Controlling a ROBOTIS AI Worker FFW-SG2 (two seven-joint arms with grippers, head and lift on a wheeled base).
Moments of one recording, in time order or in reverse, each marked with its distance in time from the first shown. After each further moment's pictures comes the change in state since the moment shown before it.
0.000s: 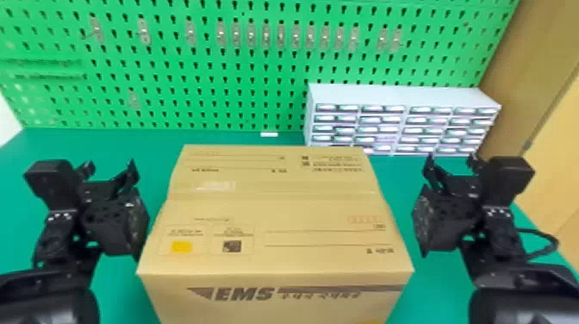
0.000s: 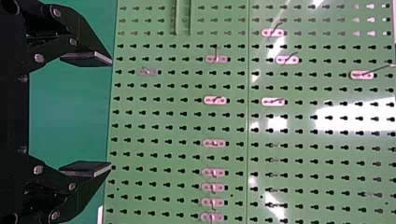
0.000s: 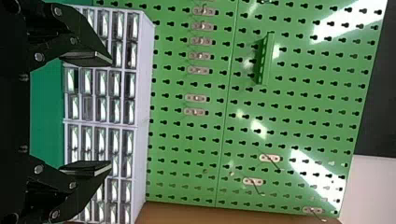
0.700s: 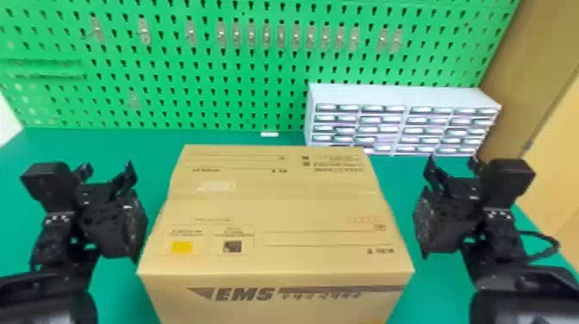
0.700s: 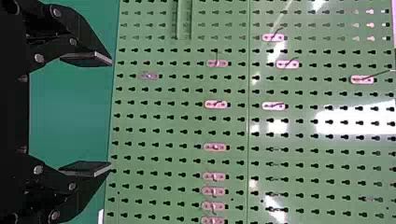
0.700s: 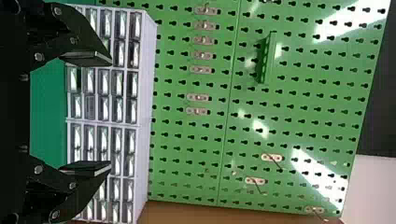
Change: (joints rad) left arm 0.010 0.000 0.003 -0.007 0.002 0.001 0.000; right arm 0.006 0.004 -0.007 0.000 0.004 0.000 0.000
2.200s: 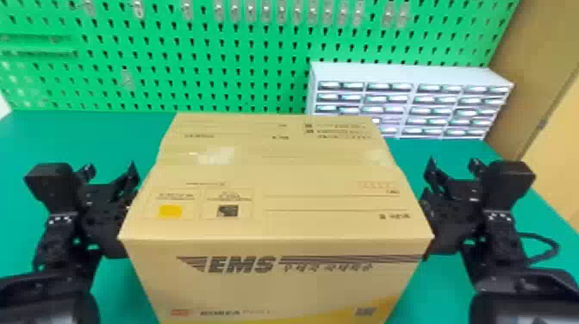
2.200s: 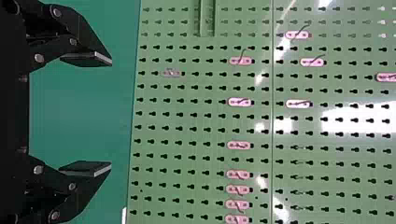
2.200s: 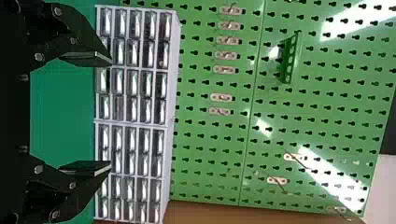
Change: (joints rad) left arm 0.002 0.000 -0.008 0.000 0.005 0.000 0.003; right arm 0.006 0.007 -0.006 0.000 0.002 -0.001 0.000
